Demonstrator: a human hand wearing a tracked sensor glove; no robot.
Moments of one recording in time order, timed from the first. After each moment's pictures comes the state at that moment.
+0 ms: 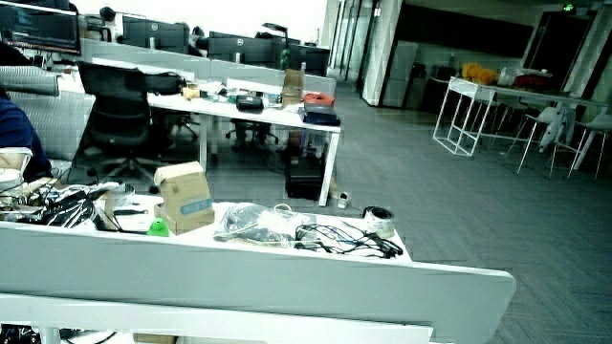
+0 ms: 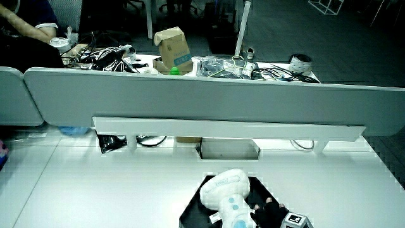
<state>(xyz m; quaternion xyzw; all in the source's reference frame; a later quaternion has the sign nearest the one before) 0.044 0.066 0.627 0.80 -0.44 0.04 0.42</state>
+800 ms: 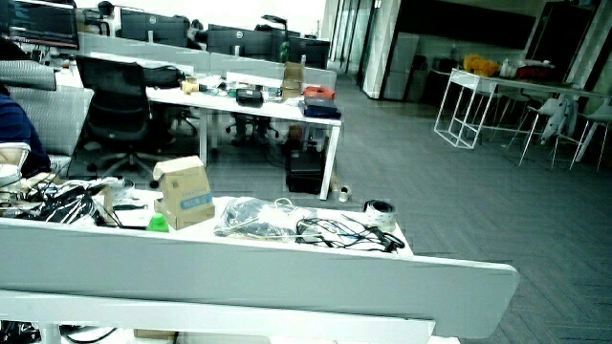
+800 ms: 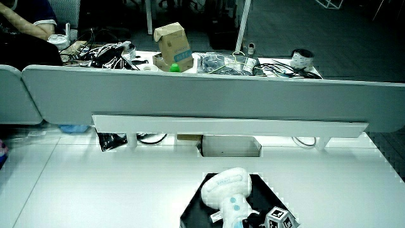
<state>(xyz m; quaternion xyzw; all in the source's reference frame) 0.036 0.057 0.645 0.85 -0.39 0.01 0.36</state>
